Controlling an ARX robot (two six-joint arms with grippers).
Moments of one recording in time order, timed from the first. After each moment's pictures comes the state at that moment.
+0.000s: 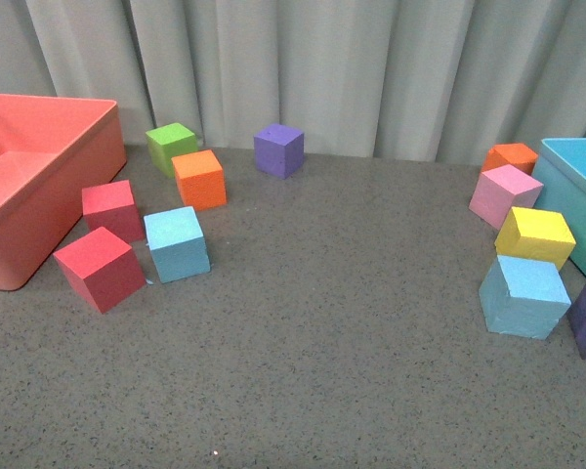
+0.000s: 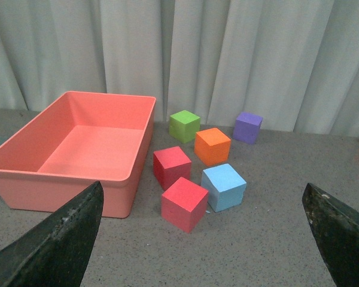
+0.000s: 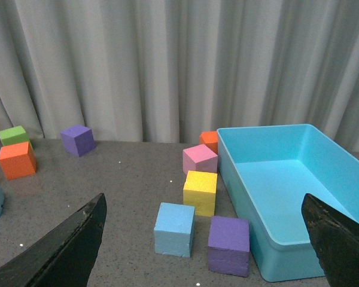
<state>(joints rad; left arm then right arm) 0.00 0.00 0.02 0.00 0.00 0.00 0.00 0.00 0.00 0.00 0.00 0.00</state>
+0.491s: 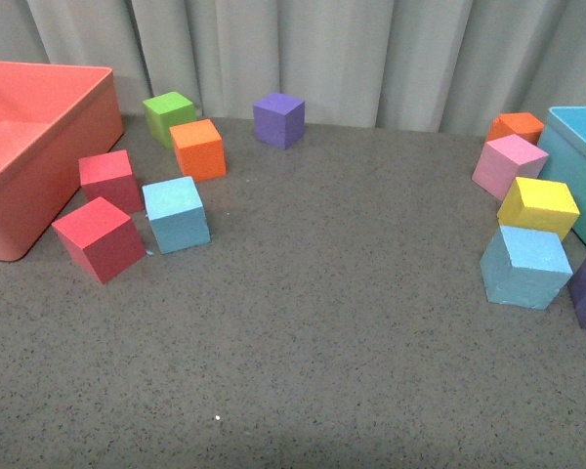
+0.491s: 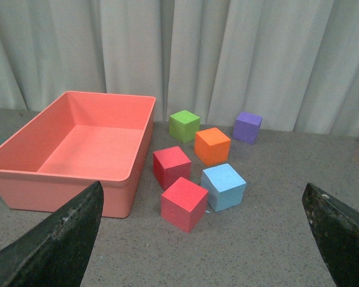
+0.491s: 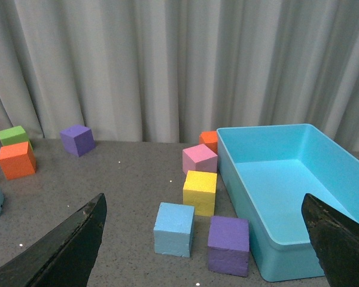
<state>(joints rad) 0.00 0.00 0.02 0.00 0.00 0.00 0.00 0.00 0.00 0.00 0.00 0.00</state>
